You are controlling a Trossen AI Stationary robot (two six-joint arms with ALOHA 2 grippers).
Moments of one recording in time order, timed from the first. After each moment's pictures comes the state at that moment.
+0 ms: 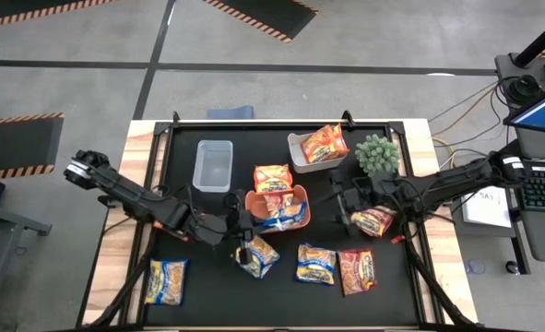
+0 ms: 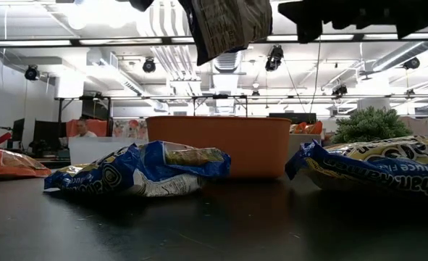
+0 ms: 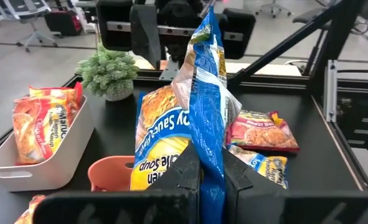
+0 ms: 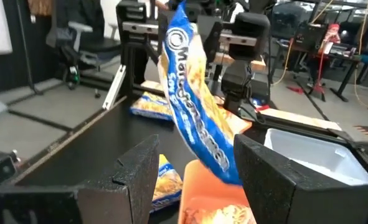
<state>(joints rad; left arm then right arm) -0.43 1.43 1.03 0.03 -0.58 -0.20 0.11 1.06 0.52 0.48 -0.15 -0.17</state>
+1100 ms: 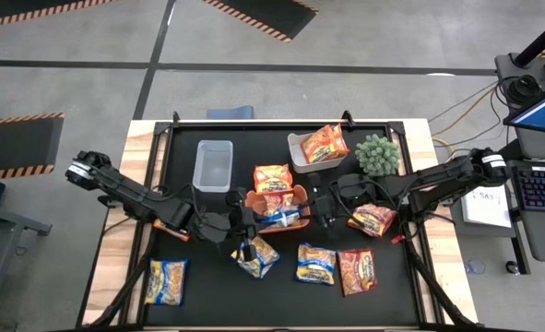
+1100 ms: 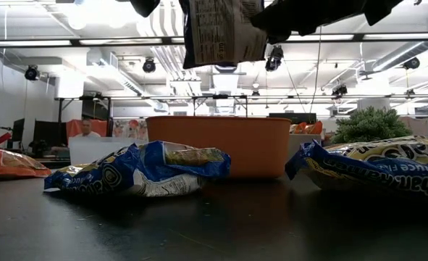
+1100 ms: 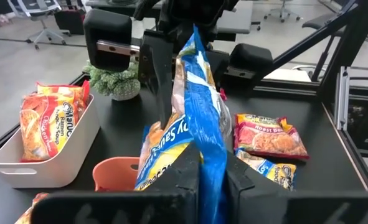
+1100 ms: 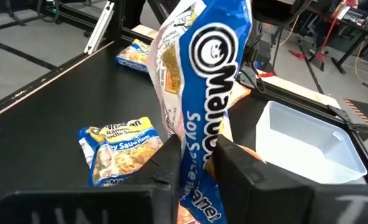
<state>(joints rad) -0.41 1.44 1.03 0.06 -0.59 -0.22 0.11 1.30 0.77 0.24 -0.10 -0.31</state>
